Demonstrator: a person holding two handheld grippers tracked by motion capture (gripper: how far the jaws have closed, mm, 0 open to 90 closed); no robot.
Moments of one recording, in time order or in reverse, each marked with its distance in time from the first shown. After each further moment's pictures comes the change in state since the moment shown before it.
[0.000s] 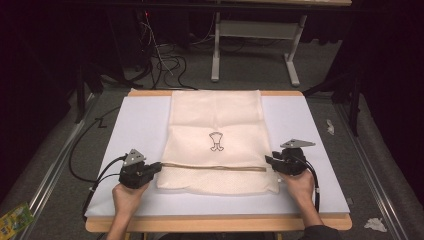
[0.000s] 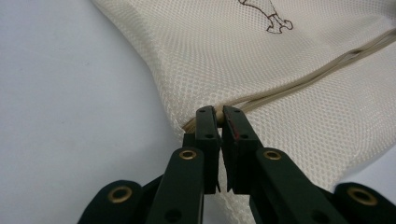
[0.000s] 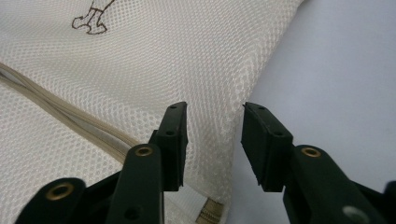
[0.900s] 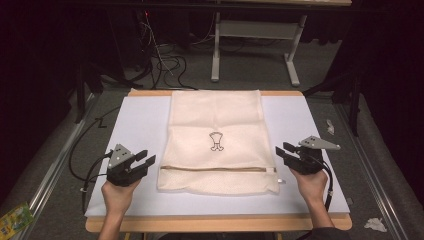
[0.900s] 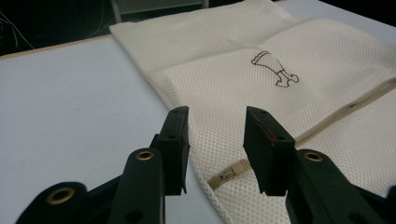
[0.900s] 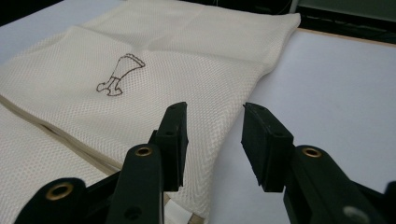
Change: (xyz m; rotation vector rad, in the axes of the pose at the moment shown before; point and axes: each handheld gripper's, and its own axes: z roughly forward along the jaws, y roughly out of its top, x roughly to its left) left arm 0.000 0.019 -0.040 -0.178 0.101 0.050; right arm -0.007 0.008 -0.052 -0.224 -0.012 0.010
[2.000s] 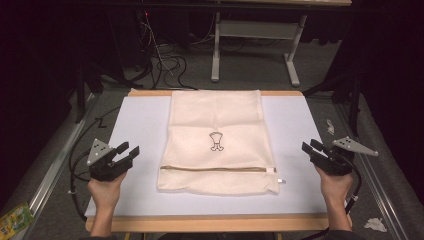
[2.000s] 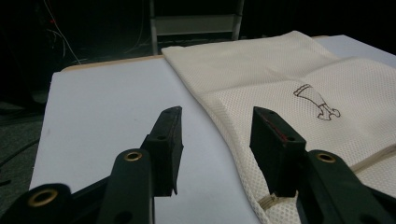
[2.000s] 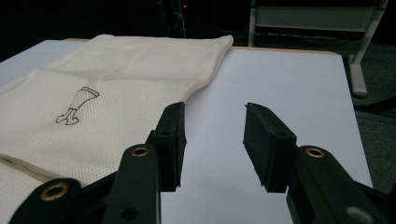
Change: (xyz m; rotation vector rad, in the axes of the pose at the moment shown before) left arm 0.034 -0.001 -0.016 -0.094 0.112 -0.083; right arm -0.051 -0.014 -0.040 -0.116 -0.099 0.119
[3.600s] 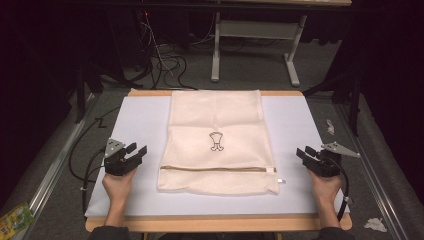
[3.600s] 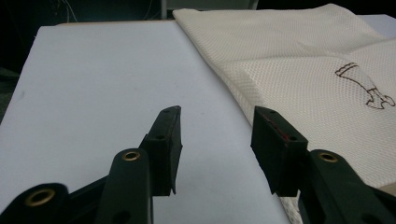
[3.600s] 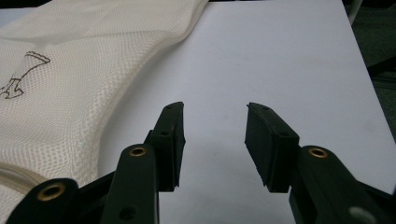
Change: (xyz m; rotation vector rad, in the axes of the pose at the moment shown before) left arm 0.011 -0.029 0.055 0.085 0.041 -0.063; right arm -0.015 -0.038 0.039 0.094 -0.059 0.041
